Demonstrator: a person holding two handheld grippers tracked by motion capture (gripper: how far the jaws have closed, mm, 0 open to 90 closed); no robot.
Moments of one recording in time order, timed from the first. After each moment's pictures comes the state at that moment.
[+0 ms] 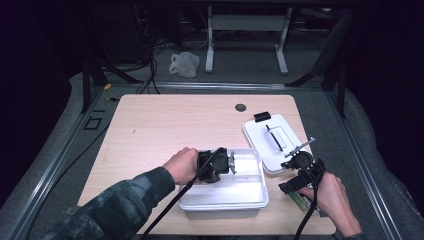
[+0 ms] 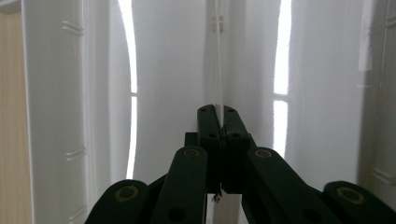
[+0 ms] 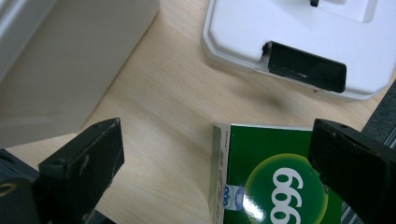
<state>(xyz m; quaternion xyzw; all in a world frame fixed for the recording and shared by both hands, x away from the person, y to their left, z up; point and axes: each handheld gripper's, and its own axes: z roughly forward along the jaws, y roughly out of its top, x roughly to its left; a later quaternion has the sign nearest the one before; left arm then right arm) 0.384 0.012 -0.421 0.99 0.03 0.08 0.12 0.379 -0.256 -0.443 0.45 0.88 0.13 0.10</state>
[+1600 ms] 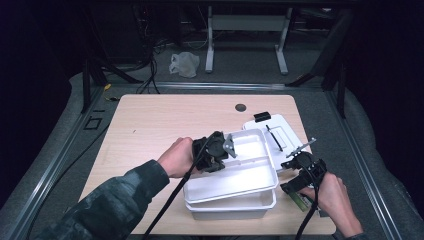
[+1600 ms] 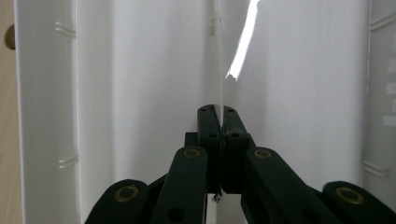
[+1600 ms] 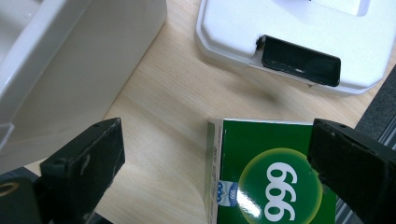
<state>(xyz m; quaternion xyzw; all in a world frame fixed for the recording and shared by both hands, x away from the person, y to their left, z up) 0.381 0.029 -0.359 0.97 0.08 0.10 0.20 0.380 -0.260 -0.445 0.46 0.87 0.13 0.11</state>
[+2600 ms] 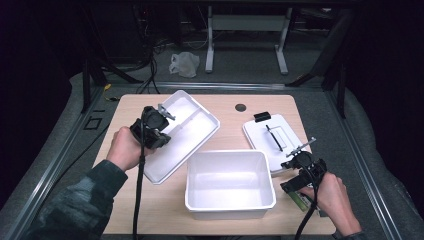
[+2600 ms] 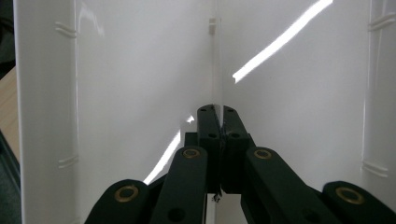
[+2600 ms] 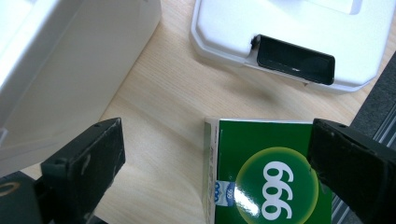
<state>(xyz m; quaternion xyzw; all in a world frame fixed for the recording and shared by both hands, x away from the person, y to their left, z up) 0.408 0.155 -0.345 0.89 0.38 0.18 0.20 0.380 -0.259 -0.444 0.46 0.87 0.12 0.11</state>
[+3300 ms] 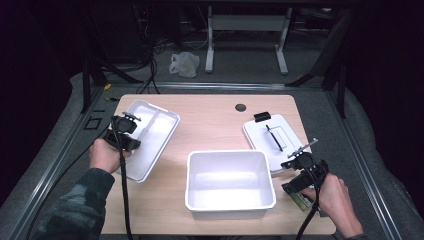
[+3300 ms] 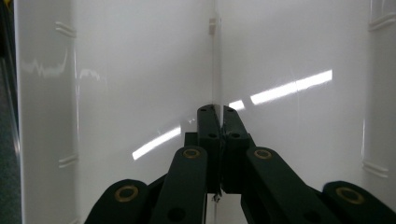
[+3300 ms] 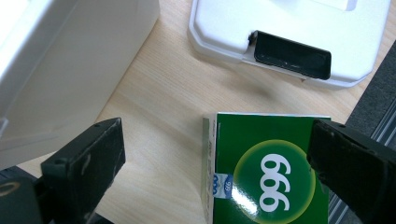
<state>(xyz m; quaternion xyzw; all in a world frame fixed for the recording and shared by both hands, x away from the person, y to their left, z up) 0.431 0.238 -0.409 0.80 0.55 0.17 0.17 0.376 -0.262 -0.443 0.47 0.87 0.12 0.11</state>
